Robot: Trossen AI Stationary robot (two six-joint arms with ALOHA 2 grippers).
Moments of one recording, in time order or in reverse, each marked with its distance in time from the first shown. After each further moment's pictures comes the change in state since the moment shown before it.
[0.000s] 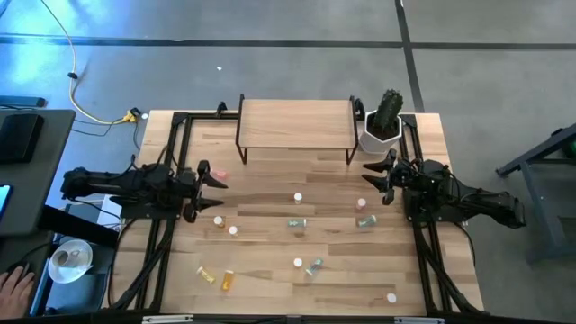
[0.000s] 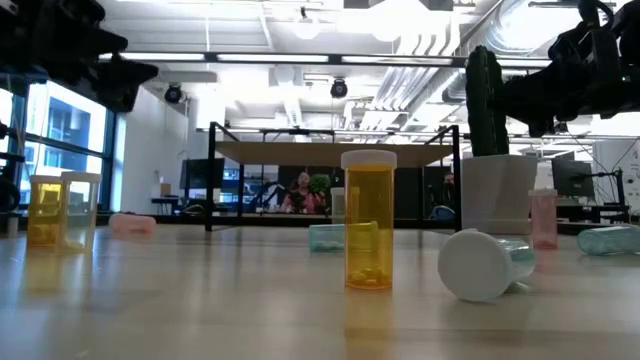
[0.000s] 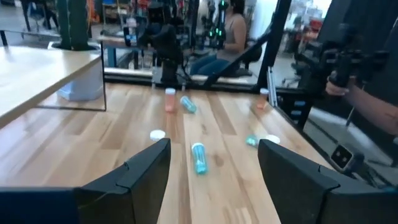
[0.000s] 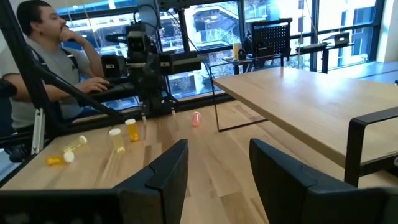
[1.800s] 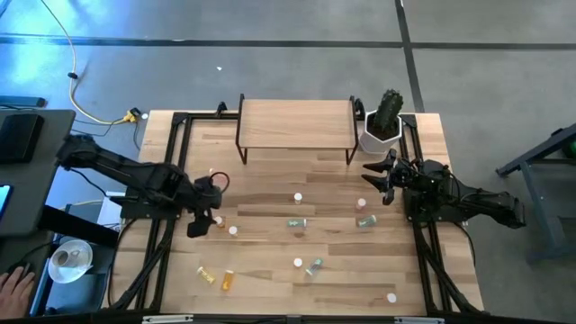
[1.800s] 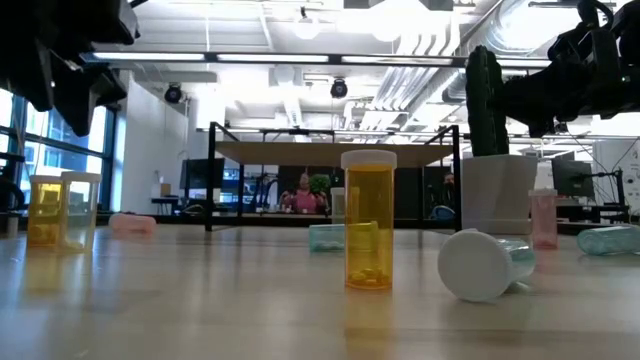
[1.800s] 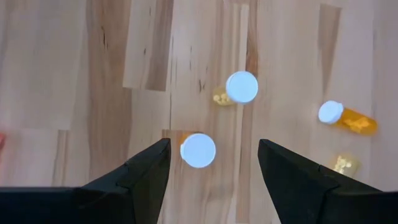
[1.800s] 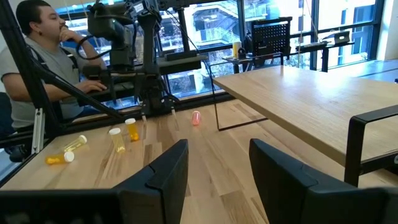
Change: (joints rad) left arm -0.261 0.799 0.539 -0.749 -0.071 -0.312; right arm 0.000 0.001 0.000 -0.004 0.001 0.000
